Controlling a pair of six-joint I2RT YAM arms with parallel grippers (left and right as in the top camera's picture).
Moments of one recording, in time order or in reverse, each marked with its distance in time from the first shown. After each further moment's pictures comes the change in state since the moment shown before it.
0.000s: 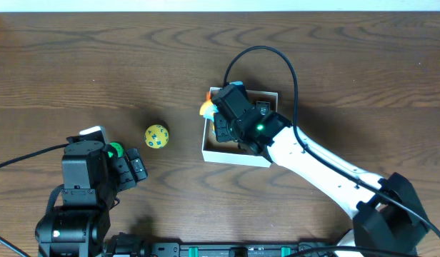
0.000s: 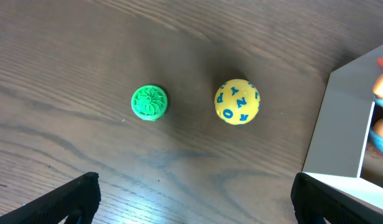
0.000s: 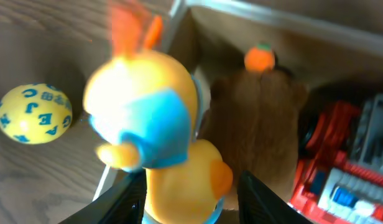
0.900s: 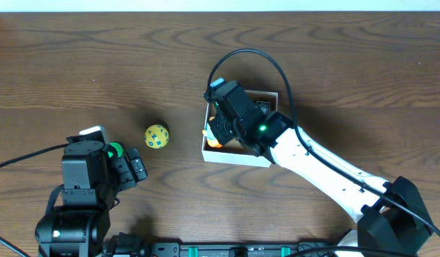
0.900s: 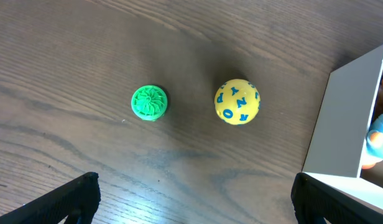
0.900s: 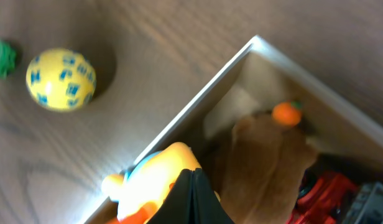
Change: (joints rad) left arm 0.000 0.000 0.000 0.000 0.000 0.000; right arm 0.003 -0.013 0.000 0.053 -0.084 -0.359
